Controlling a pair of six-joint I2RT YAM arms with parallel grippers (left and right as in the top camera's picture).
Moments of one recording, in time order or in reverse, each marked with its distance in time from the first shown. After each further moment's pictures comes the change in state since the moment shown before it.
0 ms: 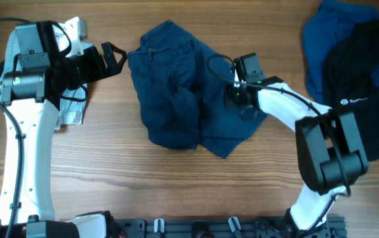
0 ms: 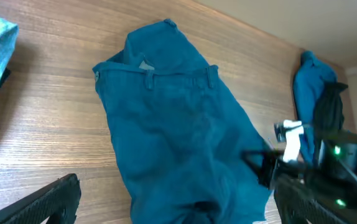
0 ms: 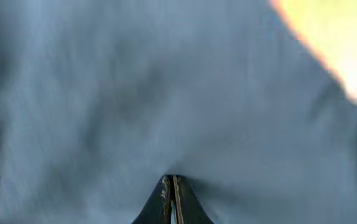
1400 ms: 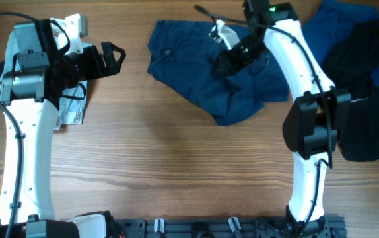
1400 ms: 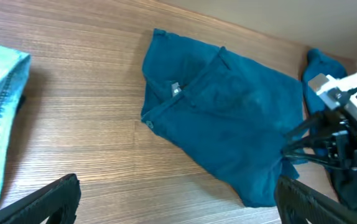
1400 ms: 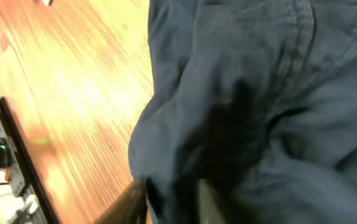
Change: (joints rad) left arm 0.011 0.002 0.000 0.041 -0.016 0.080; right arm -0.063 0.292 0.951 -1.013 -0.557 -0.779
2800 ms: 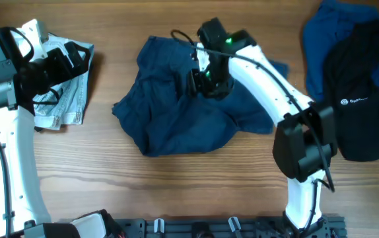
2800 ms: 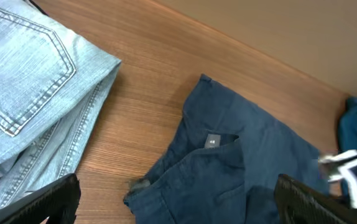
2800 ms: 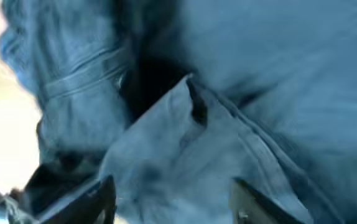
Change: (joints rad) left arm 0.181 -0.030 0.001 -0.028 -0.045 -0.021; right arm 0.241 -0.153 -0.318 0.225 0.251 0.823
